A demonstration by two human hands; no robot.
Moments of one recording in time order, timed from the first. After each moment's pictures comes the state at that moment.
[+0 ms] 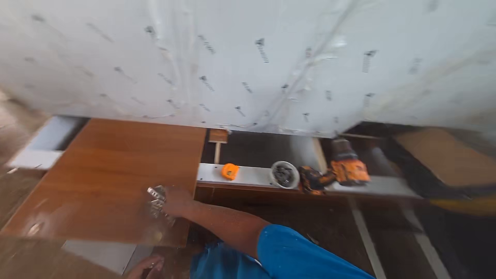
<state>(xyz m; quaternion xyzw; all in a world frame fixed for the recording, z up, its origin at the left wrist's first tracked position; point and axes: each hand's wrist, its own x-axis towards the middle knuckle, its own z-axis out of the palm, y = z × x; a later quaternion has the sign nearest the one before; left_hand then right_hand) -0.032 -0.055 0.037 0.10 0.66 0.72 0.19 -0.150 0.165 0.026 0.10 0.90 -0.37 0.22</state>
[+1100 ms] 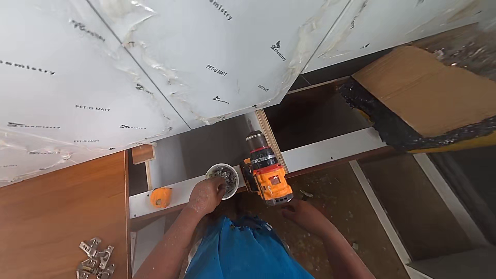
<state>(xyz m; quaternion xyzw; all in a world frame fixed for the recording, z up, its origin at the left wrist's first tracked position) -0.021 0.439 0.052 0.53 0.74 0.07 0.41 0.295 0.561 0.022 0.48 0.68 -0.49 0.26</state>
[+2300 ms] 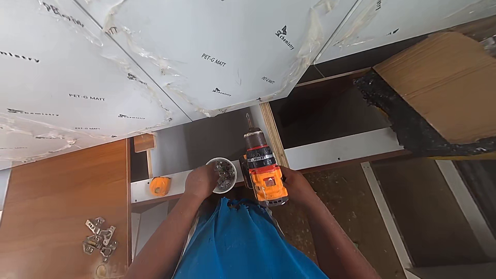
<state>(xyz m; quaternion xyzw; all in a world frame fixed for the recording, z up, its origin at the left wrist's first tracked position) -0.016 0.465 0.064 0.42 0.82 -0.04 0.38 0.246 0.603 0.037 0.41 0.77 -0.49 0.01</state>
